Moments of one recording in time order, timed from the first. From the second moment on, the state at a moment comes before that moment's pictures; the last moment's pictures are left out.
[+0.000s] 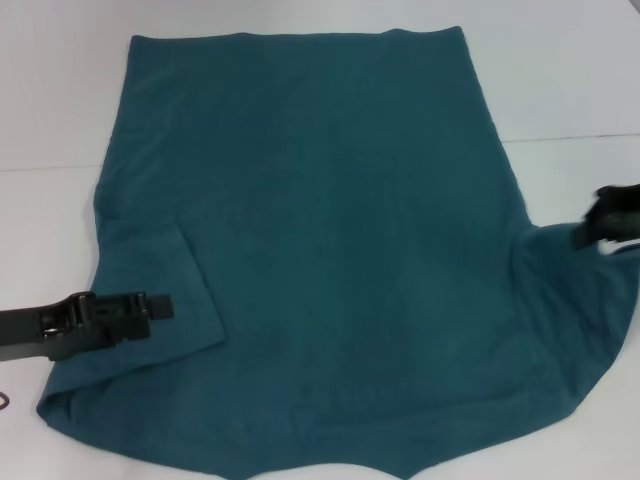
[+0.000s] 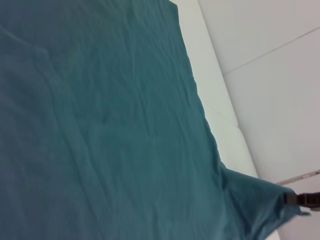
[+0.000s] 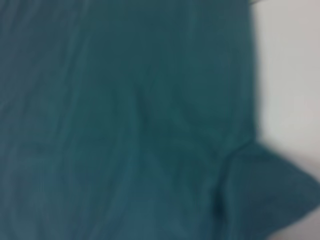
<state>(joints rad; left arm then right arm) -0.50 -2.05 0.61 0.82 2.14 1.61 -2.41 0.82 1.84 -0.66 -0.75 -2.66 -1.51 2.71</state>
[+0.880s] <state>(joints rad) -0.51 -2.06 0.58 0.82 2.14 1.59 -2.41 0.94 1.96 -0.76 -0.63 -2.64 -1.36 2.72</state>
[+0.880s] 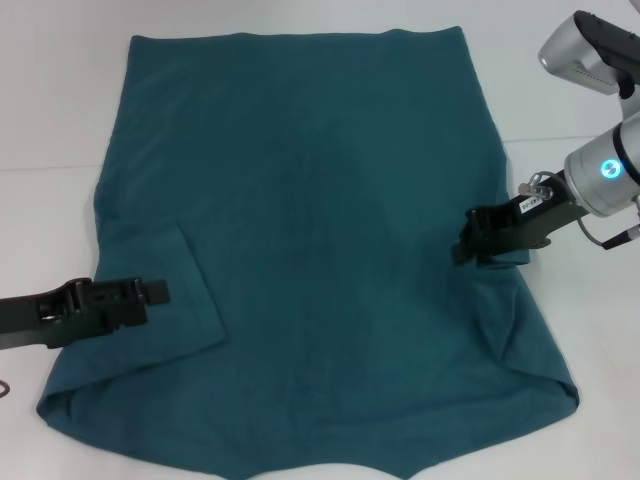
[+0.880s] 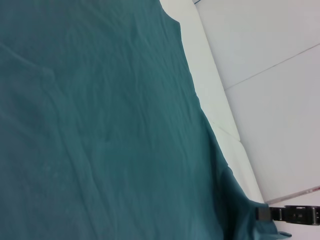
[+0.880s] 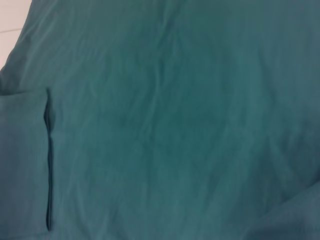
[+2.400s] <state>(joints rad) -0.50 -2.06 0.58 0.81 2.15 1.56 -2.41 0.84 1.90 -0.76 -0.65 -2.66 -1.26 2.72</state>
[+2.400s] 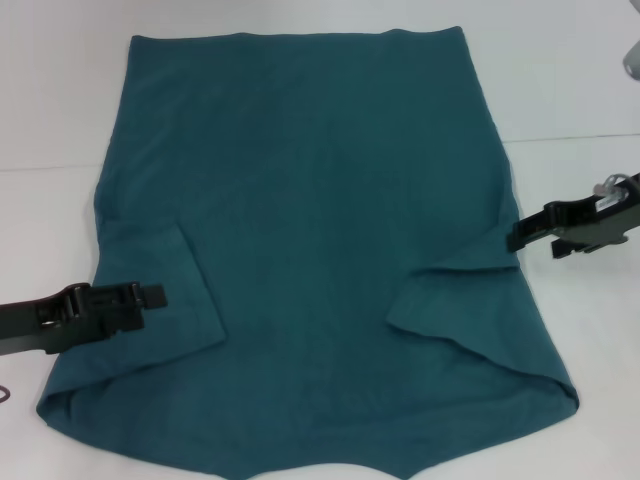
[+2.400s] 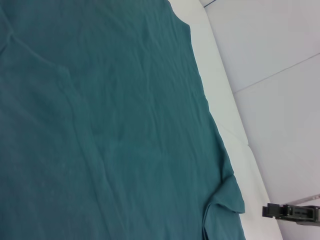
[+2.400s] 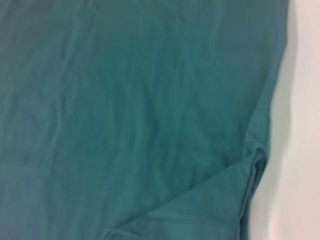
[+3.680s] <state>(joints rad) -0.50 -2.06 0.58 0.80 2.14 1.55 -2.41 0.80 1.95 -0.74 -0.58 -2.10 -1.01 2.47</state>
